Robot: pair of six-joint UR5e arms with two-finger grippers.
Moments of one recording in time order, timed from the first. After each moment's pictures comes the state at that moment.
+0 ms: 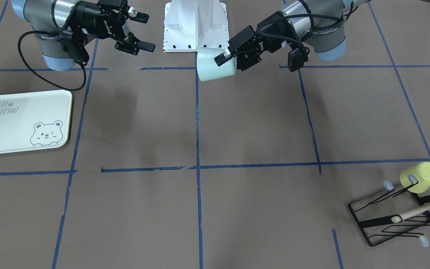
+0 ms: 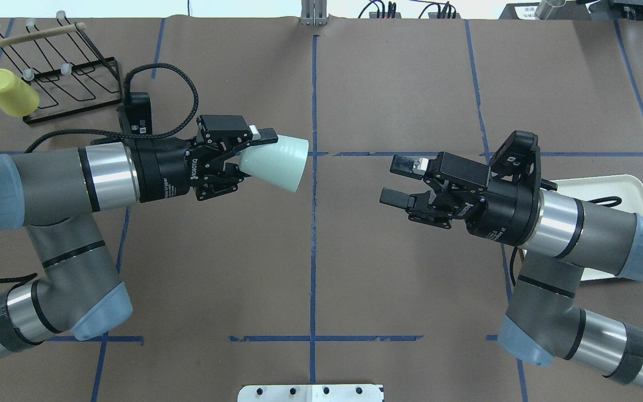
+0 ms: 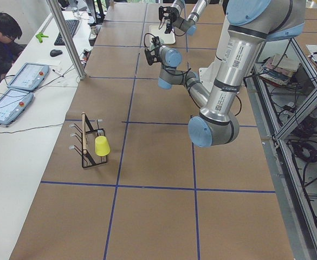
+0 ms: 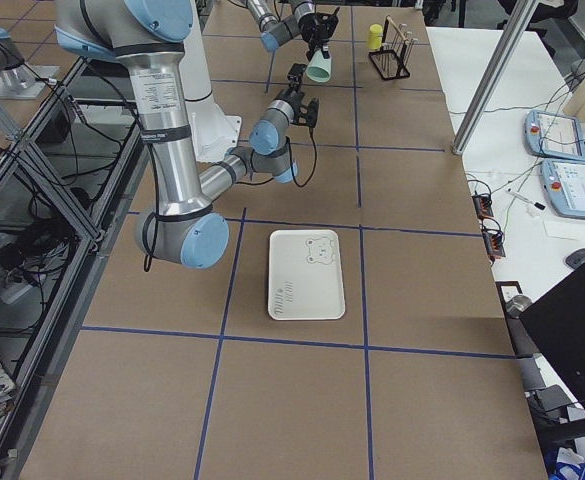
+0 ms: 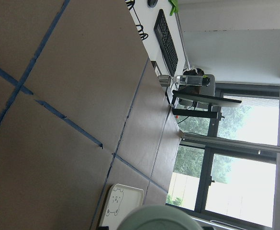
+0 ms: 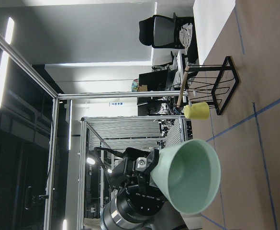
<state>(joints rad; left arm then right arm) -0.58 -1.97 -1.78 -2.92 -1.73 -2.05 0.50 -1.31 1.76 0.25 1.62 1.94</state>
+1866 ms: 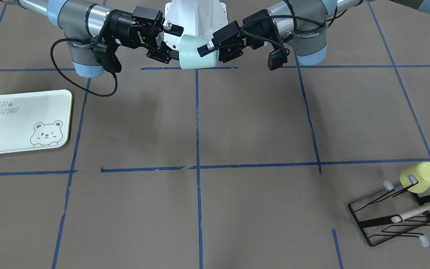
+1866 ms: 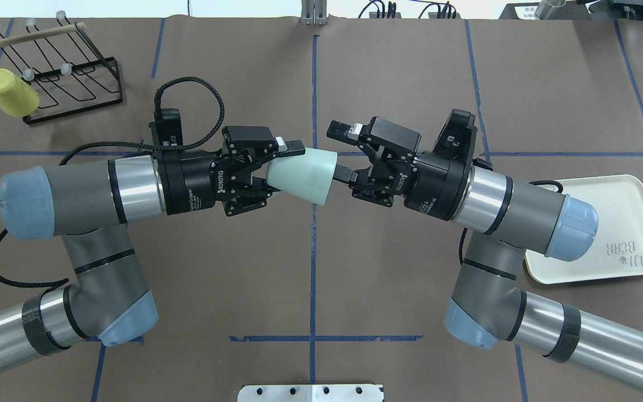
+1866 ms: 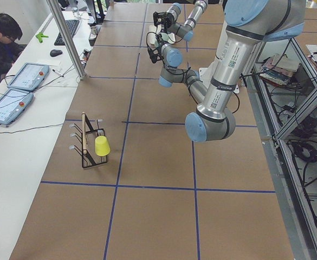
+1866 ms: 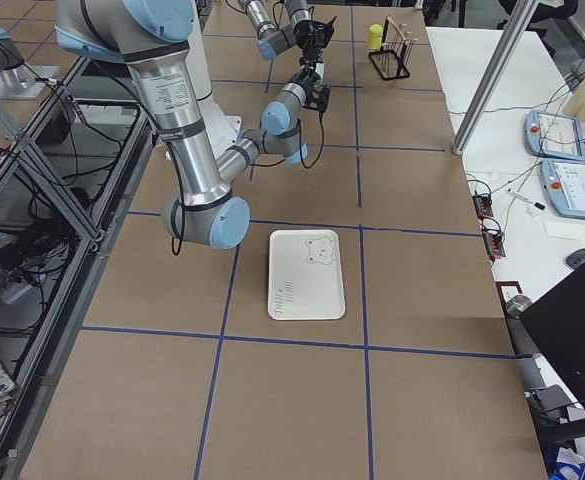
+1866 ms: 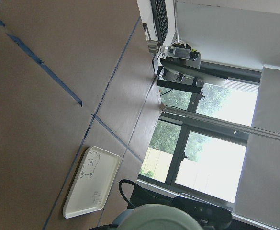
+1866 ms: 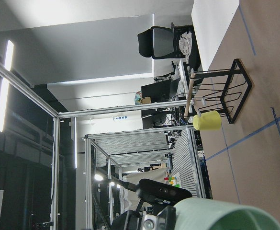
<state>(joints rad) -0.53 -2.03 -1.73 -2.99 -1.73 -2.16 0.49 -1.13 1.65 0.18 1.56 2.01</state>
